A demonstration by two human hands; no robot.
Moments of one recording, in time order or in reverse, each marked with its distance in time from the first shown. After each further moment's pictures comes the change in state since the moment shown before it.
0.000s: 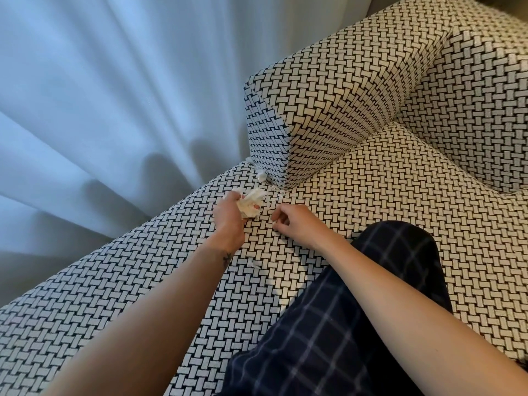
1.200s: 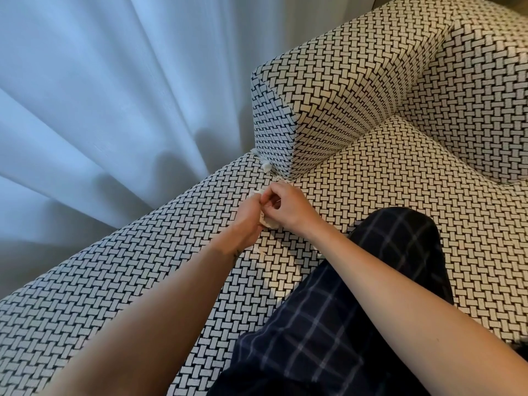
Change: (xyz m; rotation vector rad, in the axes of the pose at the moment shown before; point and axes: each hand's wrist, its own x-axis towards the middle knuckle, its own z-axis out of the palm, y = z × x) left_hand -0.024 -0.016 -0.005 0.243 -0.333 -0.103; right_hand -0.011 -0.043 0.008 0.239 0.218 -0.158
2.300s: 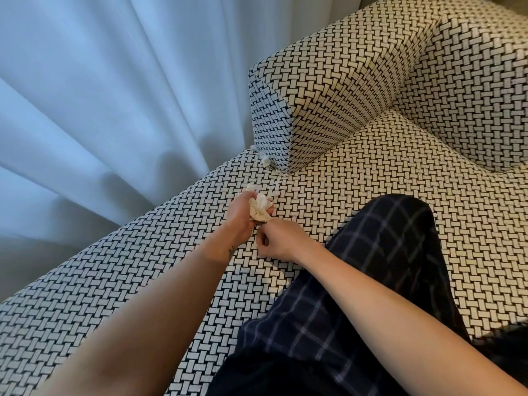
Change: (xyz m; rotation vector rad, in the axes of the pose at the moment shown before) left_hand -0.009 -0.007 -0.017 -0.192 0.070 0.019; right_hand -0.050 0.001 0.039 -0.555 -0.361 -0.011
